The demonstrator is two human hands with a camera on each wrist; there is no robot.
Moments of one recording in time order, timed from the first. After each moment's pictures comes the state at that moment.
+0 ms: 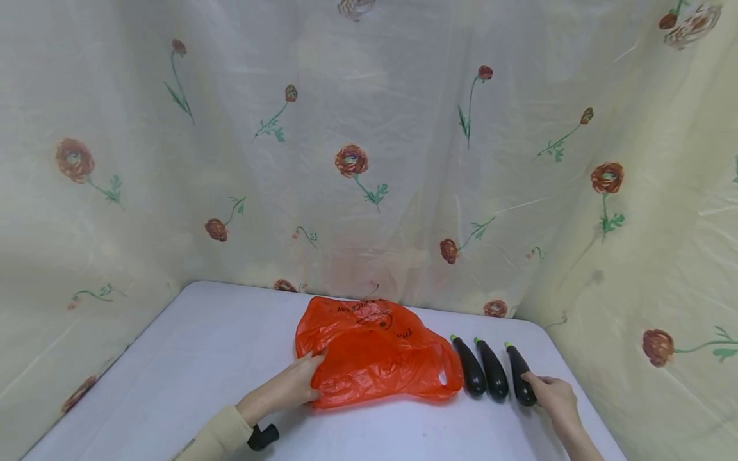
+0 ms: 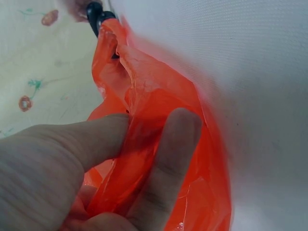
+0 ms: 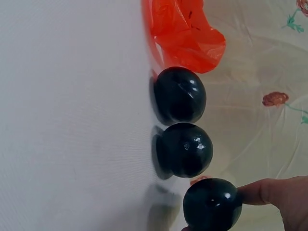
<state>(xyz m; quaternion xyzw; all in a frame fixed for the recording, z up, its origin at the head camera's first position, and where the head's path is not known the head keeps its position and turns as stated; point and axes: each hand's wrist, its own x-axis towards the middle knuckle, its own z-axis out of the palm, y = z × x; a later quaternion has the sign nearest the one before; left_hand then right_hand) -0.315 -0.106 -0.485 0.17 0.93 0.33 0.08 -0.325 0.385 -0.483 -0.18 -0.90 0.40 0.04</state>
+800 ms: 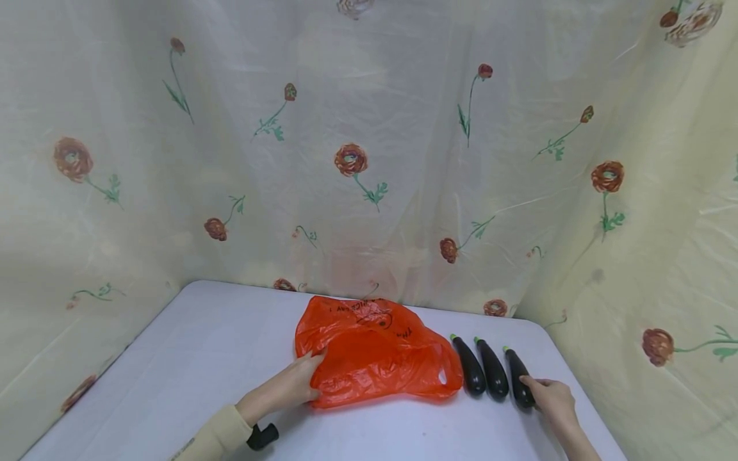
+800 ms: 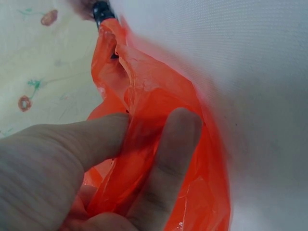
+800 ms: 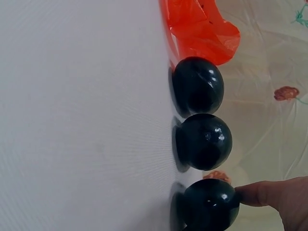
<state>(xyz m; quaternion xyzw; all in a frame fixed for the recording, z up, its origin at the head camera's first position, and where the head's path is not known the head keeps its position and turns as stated) -0.316 -0.105 -0.485 0.16 0.93 0.33 0.08 -0.330 0.387 -0.496 -0.20 -0.89 0.40 0.05</state>
